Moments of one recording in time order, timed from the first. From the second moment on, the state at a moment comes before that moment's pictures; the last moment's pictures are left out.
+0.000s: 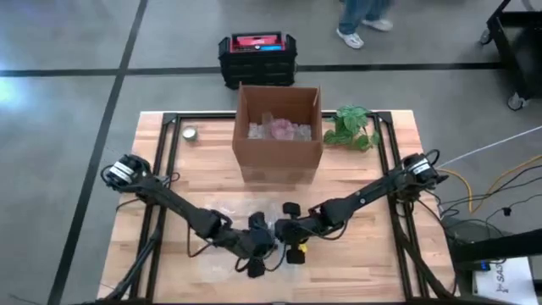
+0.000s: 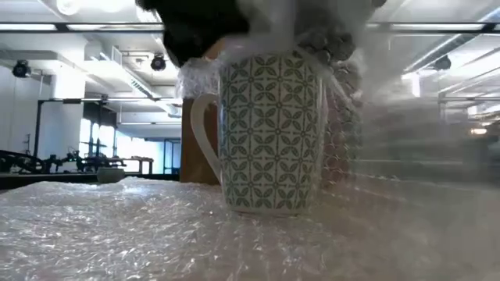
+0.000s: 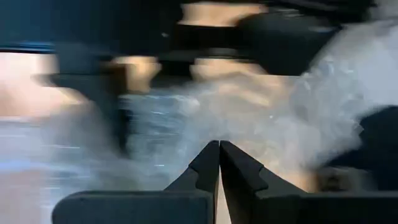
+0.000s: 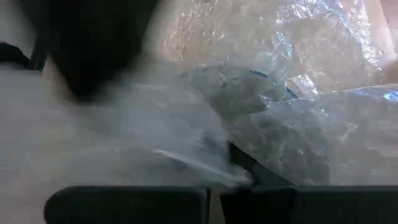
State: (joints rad) left arm -0.49 1.74 1.15 -0.05 -0.38 -0.48; right arm 0.38 1.94 1.29 -0.30 0.11 0.31
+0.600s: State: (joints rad) left arm -0.44 1.84 1.15 0.02 -0.27 -0.50; right arm 0.38 1.75 1.29 -0.45 0.10 0.34
